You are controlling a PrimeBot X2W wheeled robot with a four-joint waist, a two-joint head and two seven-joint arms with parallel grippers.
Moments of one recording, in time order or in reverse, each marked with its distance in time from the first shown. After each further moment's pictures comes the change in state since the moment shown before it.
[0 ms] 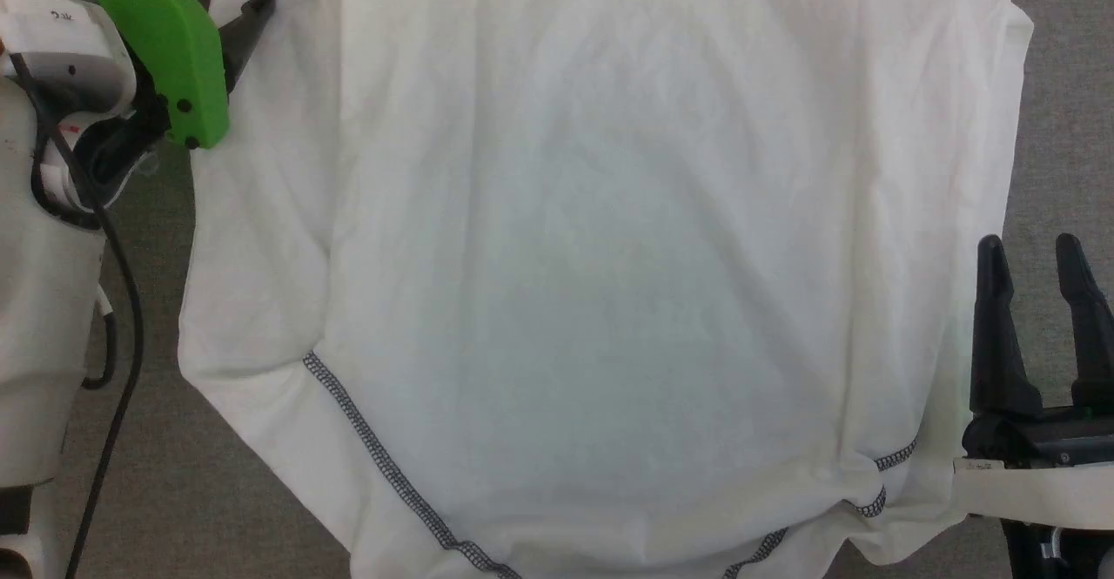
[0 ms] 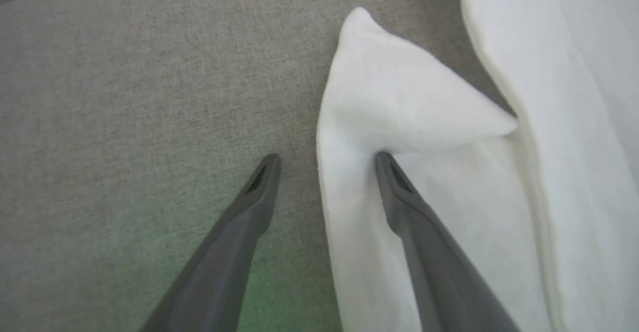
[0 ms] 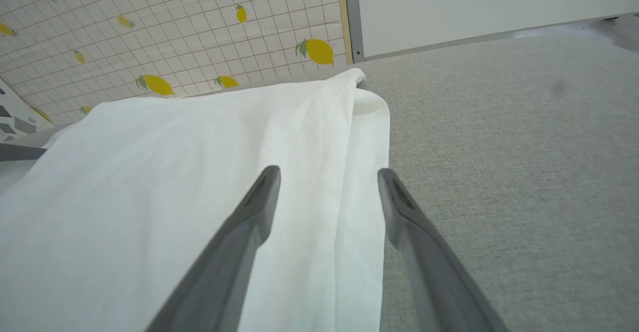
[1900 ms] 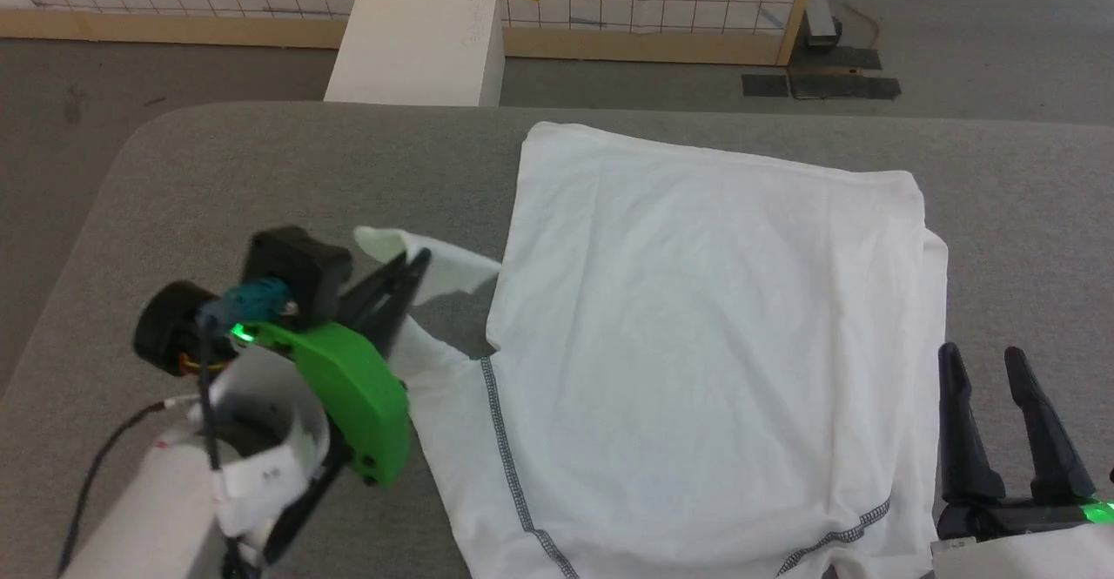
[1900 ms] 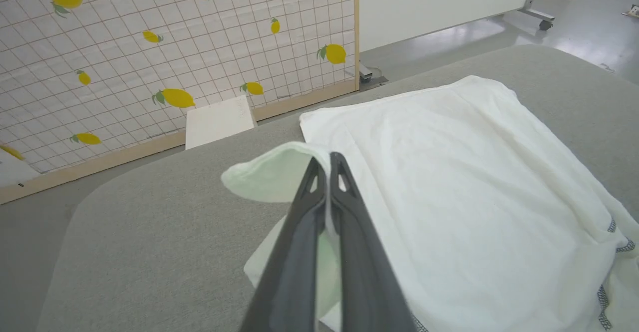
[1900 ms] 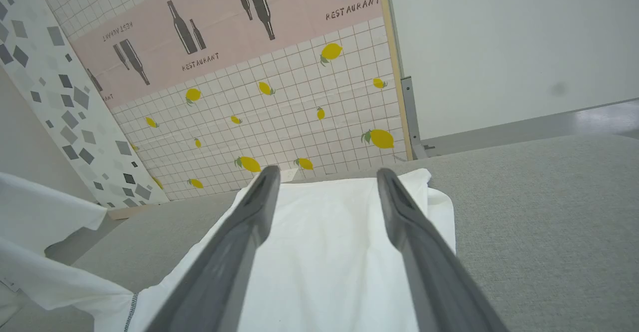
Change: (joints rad) left arm 0.619 0.019 -0.080 -0.620 0.078 0.125 -0.243; right arm 0.140 0.000 0.010 0.103 0.057 0.000 -0.001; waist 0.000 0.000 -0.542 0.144
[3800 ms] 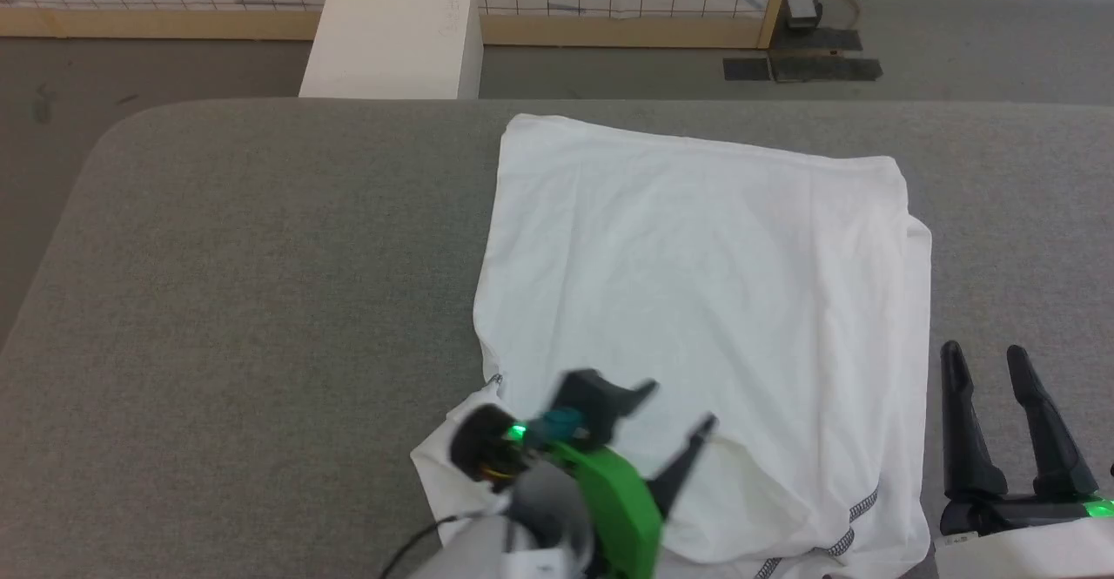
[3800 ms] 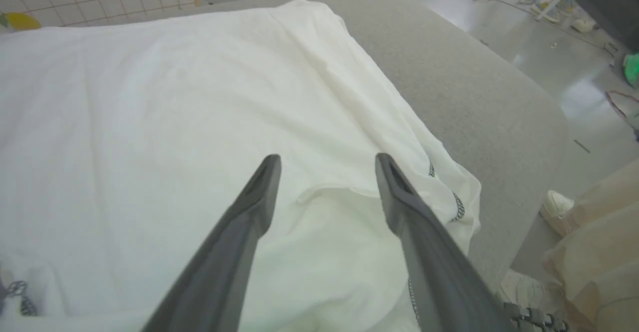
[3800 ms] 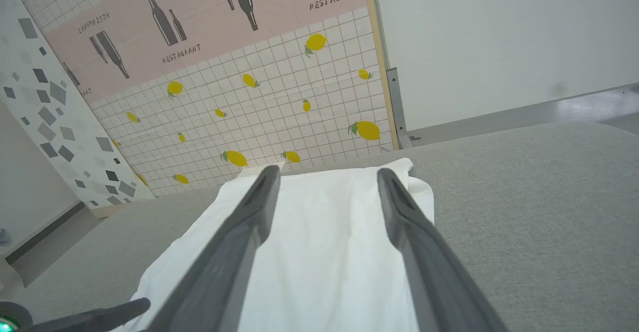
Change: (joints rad) left arm -0.016 -0.406 -0.417 0.473 0.043 -0.032 -0.305; right arm -0.009 0.000 -0.012 0.009 -0.003 0.000 0.018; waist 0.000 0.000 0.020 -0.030
